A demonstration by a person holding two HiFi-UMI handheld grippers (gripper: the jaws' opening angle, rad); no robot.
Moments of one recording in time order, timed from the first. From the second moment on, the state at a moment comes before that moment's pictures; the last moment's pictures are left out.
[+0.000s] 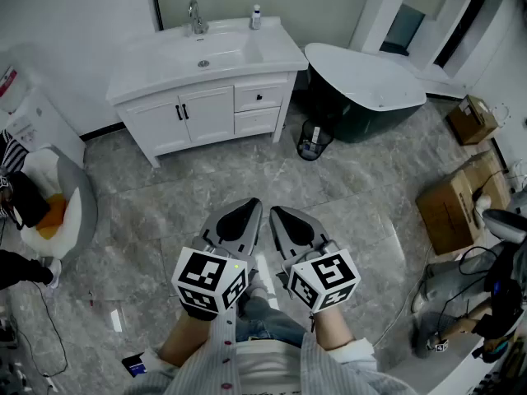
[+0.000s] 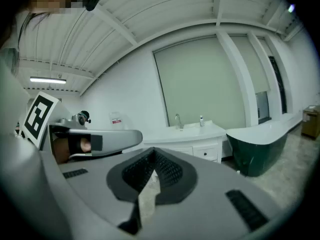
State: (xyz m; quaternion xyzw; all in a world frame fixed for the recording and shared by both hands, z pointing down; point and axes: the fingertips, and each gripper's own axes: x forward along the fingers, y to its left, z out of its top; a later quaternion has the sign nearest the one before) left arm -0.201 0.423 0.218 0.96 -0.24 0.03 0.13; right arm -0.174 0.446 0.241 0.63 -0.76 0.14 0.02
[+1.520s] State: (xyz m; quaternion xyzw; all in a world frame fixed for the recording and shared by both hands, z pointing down) left arm -0.129 0.313 0.239 0.96 -0.24 0.05 0.14; right arm -0.097 0.340 0.275 0.64 -0.75 0.17 0.02
